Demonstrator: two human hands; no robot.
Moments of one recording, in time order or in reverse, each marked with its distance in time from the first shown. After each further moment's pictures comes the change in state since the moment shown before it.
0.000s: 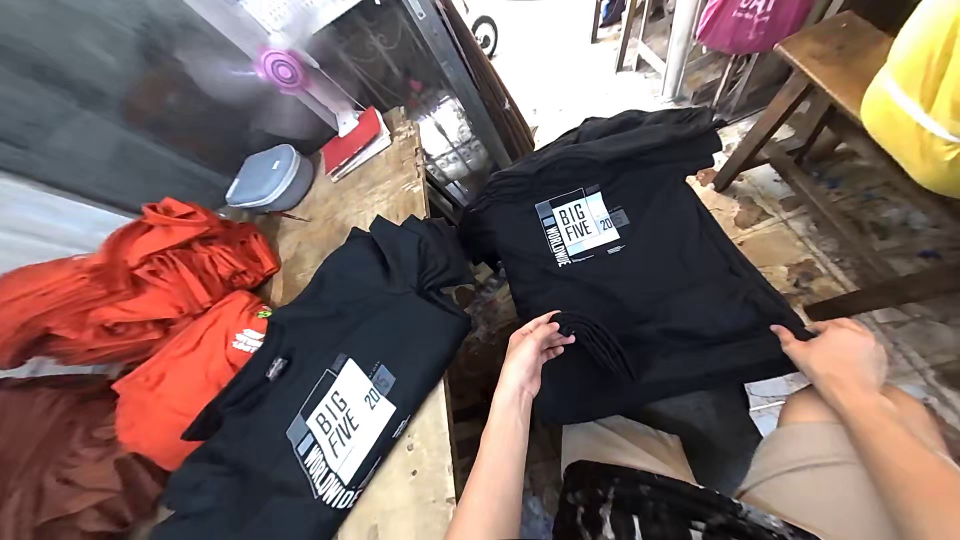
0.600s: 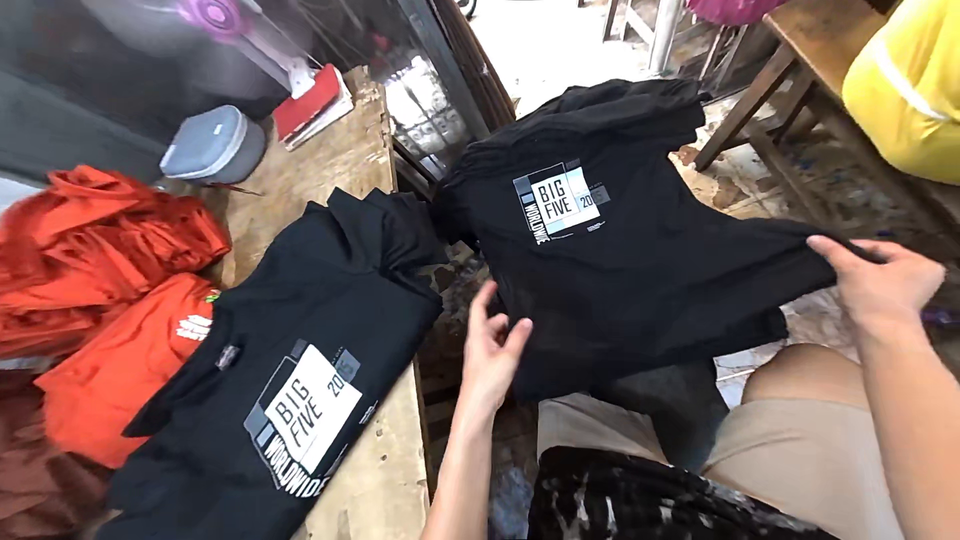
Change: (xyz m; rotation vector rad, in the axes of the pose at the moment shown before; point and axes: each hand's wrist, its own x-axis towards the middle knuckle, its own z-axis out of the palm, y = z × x) left_hand -0.053 0.004 -0.001 0.491 0.163 0.370; right_hand 0.018 -0.030 -0.076 0.580 0.238 0.113
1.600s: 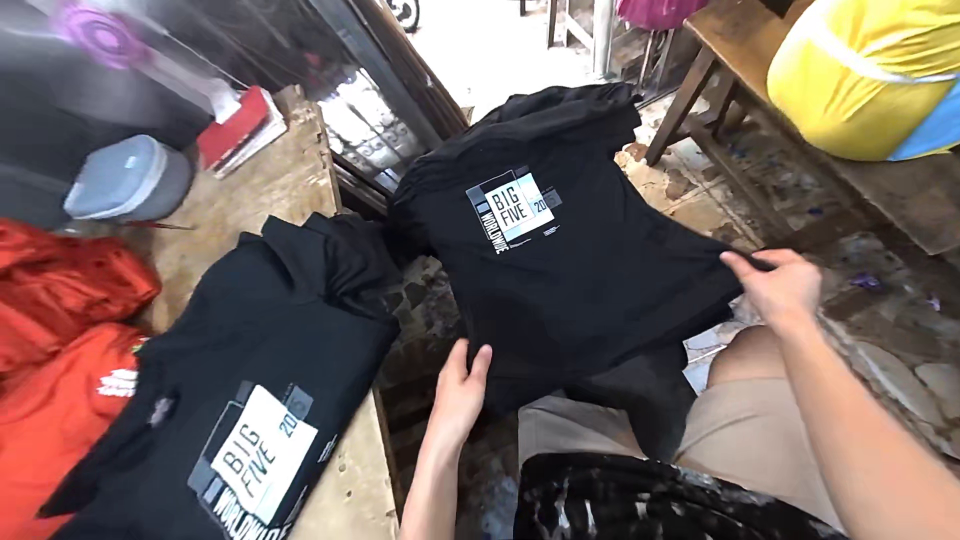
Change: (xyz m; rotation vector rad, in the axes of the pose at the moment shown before) left_hand -0.011 -0.018 0.003 0.254 -0.072 -0.115; right_hand -0.005 0.036 0.000 -0.192 -0.120 -0.045
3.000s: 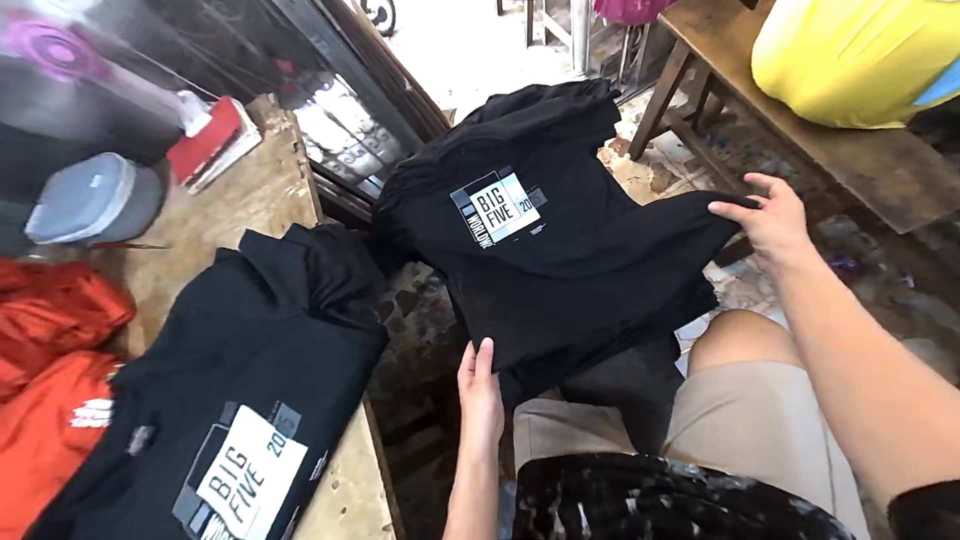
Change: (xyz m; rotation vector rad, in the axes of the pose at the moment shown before) left_hand 0.003 -0.013 0.062 -0.380 0.081 0.007; right_hand 0.054 -0.018 -0.009 0.527 -0.053 0.040
